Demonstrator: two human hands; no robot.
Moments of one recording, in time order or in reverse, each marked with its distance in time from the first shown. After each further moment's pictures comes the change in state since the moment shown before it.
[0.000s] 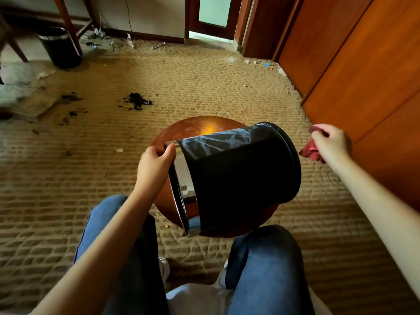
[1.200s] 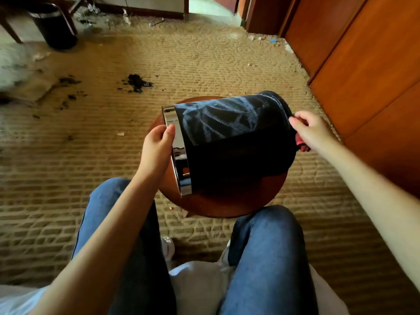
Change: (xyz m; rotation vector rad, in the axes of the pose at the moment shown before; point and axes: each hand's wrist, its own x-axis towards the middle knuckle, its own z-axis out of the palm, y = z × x) left_hand -0.008 -0.001 0.006 -0.245 -0.066 0.093; right_hand -0.009 0.010 0.035 0.004 -0.294 -0.167
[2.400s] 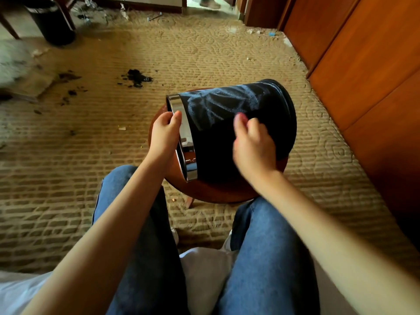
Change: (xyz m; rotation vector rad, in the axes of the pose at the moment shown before) left_hand 0.005 -0.012 0.002 -0.068 -0.022 -0.060; right_hand -0.103 -0.080 0.107 -0.576 0.335 -0.435
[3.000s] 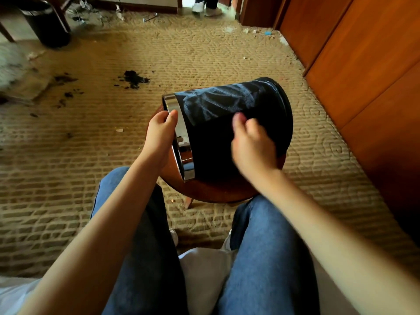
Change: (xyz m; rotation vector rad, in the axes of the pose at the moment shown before) left_hand 0.005 0.002 -0.003 -0.016 -0.045 -0.020; right_hand -0.001 0.002 -0.004 0.050 -0.032 0.051
